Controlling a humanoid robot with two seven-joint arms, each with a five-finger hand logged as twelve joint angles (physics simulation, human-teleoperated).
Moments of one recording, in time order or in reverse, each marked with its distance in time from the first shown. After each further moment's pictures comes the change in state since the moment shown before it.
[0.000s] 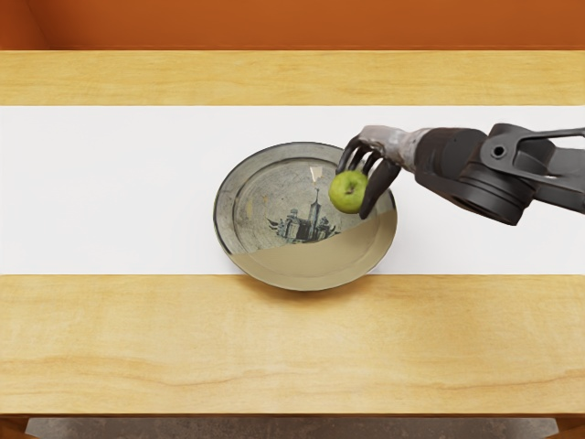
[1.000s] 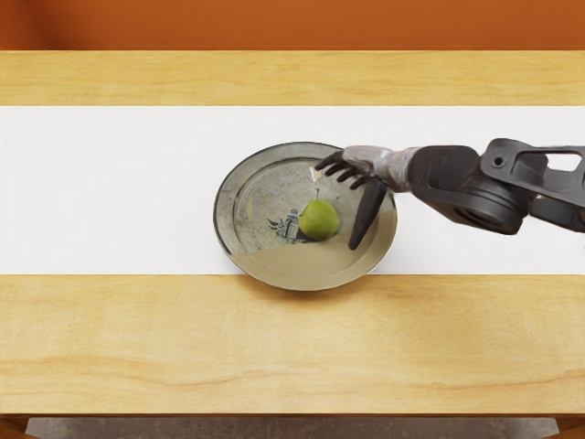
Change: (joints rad) left arm 0.000 0.000 0.000 0.000 0.000 0.000 0.000; right arm -0.149 0.000 0.123 -0.055 -0.017 0.144 0.097
